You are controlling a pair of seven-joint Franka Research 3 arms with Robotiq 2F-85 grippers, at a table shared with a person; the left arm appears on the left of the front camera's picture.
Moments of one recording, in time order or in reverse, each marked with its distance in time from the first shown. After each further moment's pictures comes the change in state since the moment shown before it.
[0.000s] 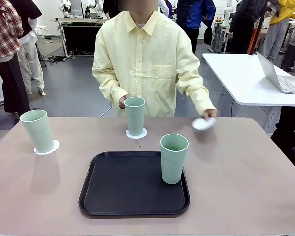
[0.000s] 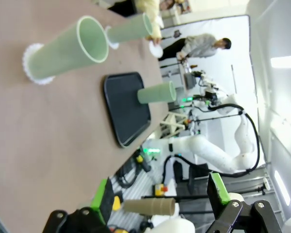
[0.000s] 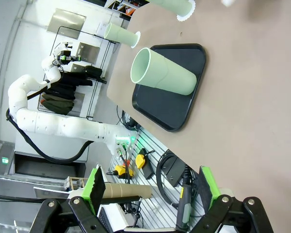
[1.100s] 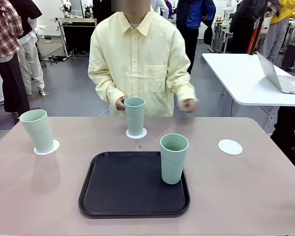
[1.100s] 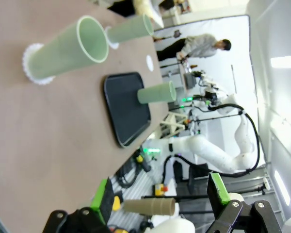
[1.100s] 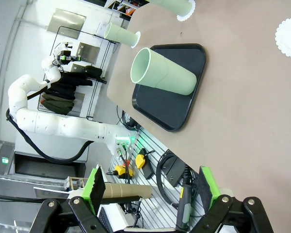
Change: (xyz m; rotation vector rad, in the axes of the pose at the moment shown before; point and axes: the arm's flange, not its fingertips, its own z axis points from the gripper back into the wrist) left arm 0.000 0.000 0.000 0.000 0.000 0.000; right arm 0.000 0.000 0.000 0.000 0.000 0.000
